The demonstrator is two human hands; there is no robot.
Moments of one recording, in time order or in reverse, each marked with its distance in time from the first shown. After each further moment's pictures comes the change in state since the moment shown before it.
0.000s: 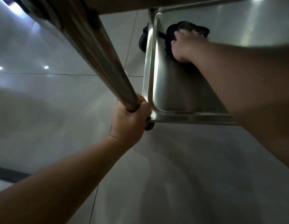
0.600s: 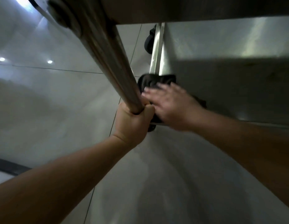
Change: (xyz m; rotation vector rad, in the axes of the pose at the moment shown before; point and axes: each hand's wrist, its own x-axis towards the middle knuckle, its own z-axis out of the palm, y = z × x) left_hand -0.001 -0.003 0.003 -0.008 0.056 0.071; right_hand -0.149 -0.024 0.053 0.051 -0.170 -0.557
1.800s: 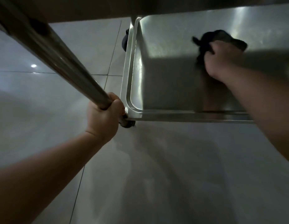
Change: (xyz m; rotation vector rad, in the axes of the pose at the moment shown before) left_hand -0.003 0.002 0.002 0.061 0.078 -0.027; right_hand -0.030 0.187 -0.067 0.012 0.442 0.743
